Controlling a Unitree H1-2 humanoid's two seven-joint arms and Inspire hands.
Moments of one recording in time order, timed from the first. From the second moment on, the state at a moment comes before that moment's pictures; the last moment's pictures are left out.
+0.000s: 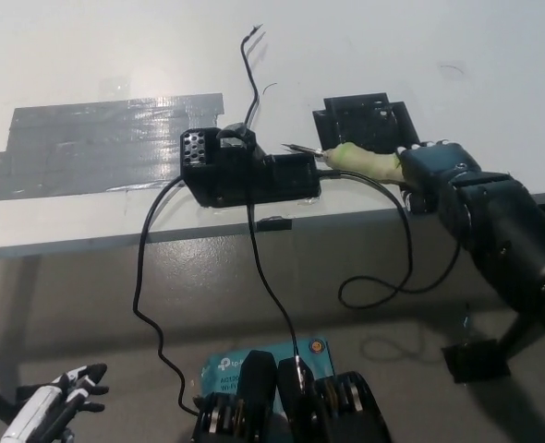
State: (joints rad) left_arm 0.09 0.40 -0.01 -0.15 0.03 0.44 -0.18; right_arm -0.94 -0.35 0.70 0.66 -0.82 0.35 0.39
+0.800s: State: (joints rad) left_arm 0.09 0.38 -0.01 -0.17 0.03 0.44 -0.19; right_arm -0.92 -0.31 0.74 0.64 -0.93 0.37 0.35
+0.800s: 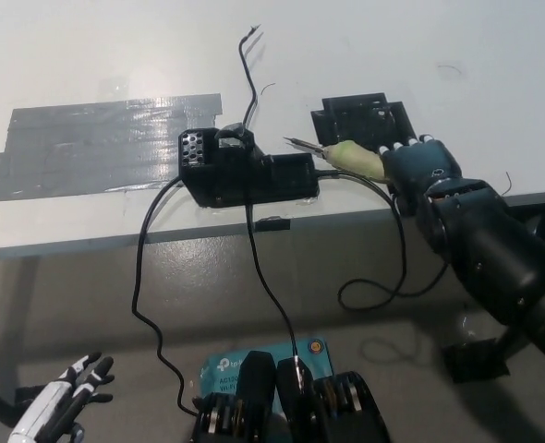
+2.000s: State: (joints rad) left_arm 0.07 0.41 -0.08 -0.16 0.03 0.42 -0.27; right_arm -0.93 -0.33 0.77 0.70 -1.04 0.33 0.24
